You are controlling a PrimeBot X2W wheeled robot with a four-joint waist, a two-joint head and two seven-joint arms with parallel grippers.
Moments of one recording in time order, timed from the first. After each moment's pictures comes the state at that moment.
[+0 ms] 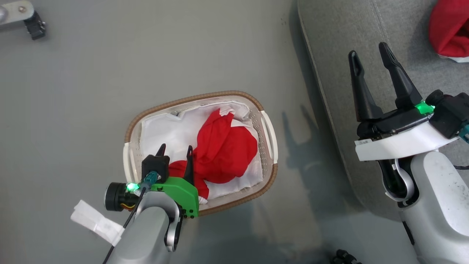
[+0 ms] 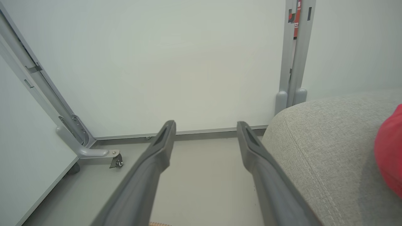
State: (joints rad) left arm -0.47 0.05 -0.50 0.76 -0.40 0.11 -0.26; right arm -0.44 -0.23 0.21 0.01 0.46 0.13 -0.26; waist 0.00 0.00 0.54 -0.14
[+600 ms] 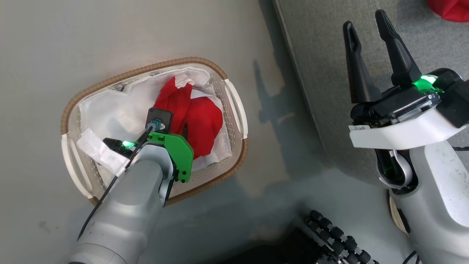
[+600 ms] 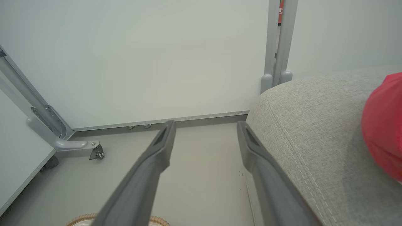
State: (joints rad) left arm -0.82 0.05 -0.73 1.11 -0.52 0.06 -0.09; right arm -0.51 -0.21 0.24 -0.09 0.48 0.13 -0.26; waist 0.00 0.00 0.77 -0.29
